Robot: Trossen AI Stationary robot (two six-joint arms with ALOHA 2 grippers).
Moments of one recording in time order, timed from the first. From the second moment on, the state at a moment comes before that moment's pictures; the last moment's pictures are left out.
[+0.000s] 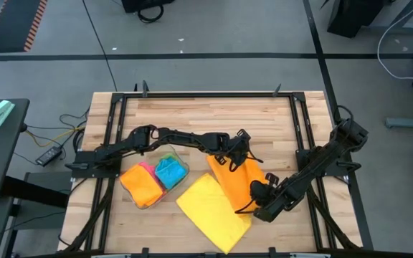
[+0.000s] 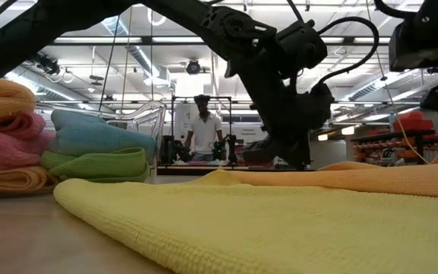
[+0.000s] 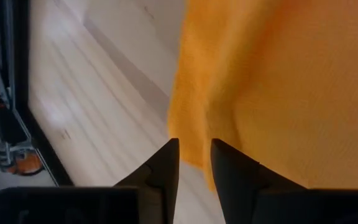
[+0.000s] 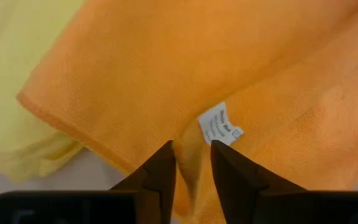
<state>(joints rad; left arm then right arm) 0.03 2.42 1.96 -0.45 -0.37 1.07 0.71 1.62 0.86 -0.59 0.34 1.12</state>
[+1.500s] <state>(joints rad) 0.07 2.44 1.96 -0.52 -0.32 1.25 0.72 1.59 0.86 -0.57 0.37 1.14</state>
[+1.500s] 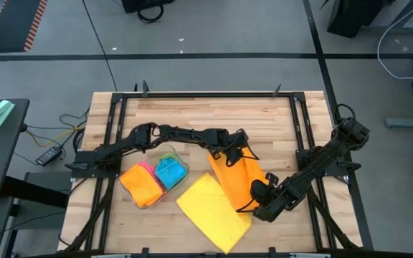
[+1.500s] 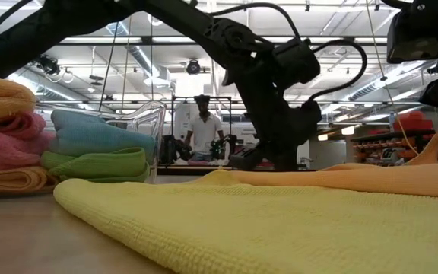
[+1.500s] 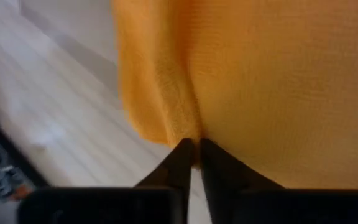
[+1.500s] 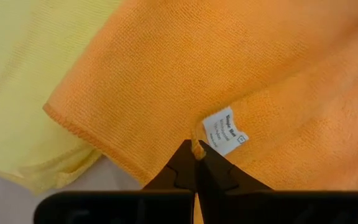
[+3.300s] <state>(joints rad) 0.05 2.44 1.96 -0.28 -0.37 1.18 0.80 1.50 0.94 -0.92 0.21 1.34</state>
